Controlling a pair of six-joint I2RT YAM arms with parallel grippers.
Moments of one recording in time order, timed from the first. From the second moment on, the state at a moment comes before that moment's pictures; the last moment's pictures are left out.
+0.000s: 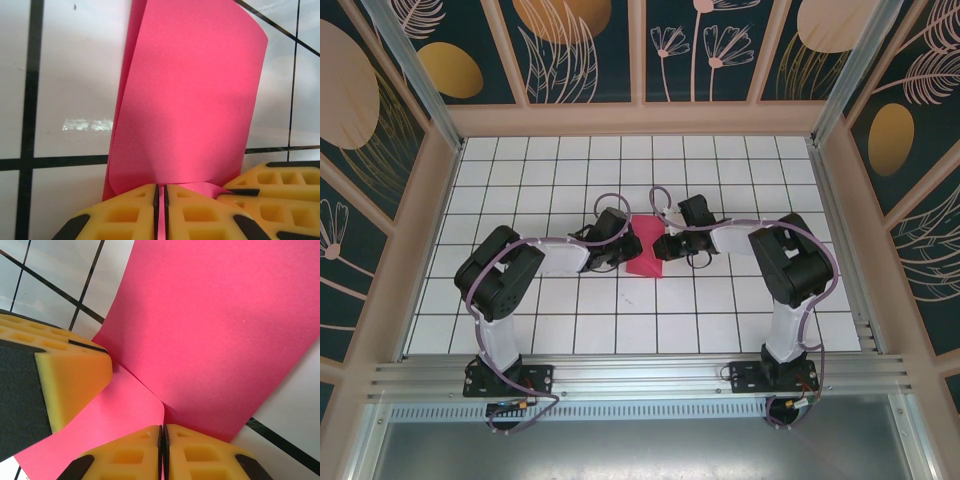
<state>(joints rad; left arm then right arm) -0.67 1.88 0.93 0.11 0.13 -0.94 0.51 1.88 0.96 -0.07 -0.51 0.21</state>
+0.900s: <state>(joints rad) -0.67 1.77 0.88 0.19 0.25 -0.98 0.52 1.88 0.96 -0.06 -0.49 0.21</state>
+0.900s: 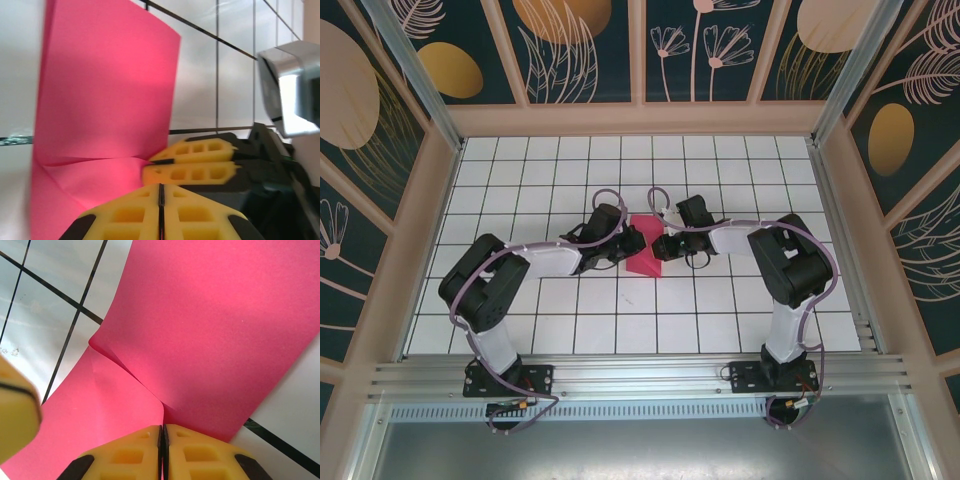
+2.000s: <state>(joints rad) -0.69 1.88 0.82 0.31 0.30 -1.05 0.53 1.79 0.95 -0.11 -0.47 0.26</state>
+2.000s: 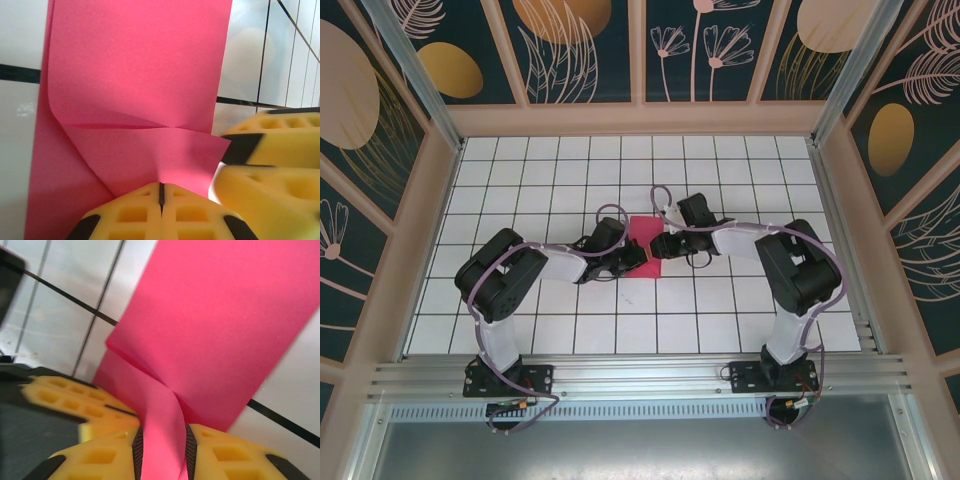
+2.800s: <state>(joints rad) -0.69 1.88 0.82 0.30 0.30 -1.04 0.57 1.73 0.87 -0.09 -0.68 0.37</state>
